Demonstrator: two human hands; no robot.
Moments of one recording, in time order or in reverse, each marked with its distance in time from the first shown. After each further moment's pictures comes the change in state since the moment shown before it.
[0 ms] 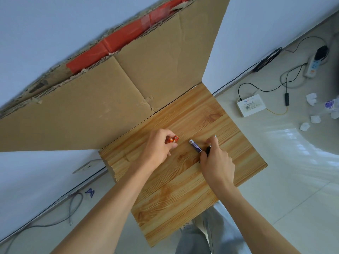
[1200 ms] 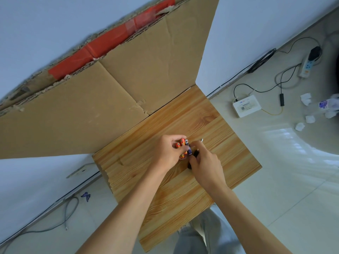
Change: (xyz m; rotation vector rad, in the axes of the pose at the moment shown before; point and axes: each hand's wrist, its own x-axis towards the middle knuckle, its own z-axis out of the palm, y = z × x) left_hand -0.003 0.033 0.041 -0.564 -0.038 -0.177; right_hand -0.001 0.001 -0.003 0.236 -0.198 -0.110
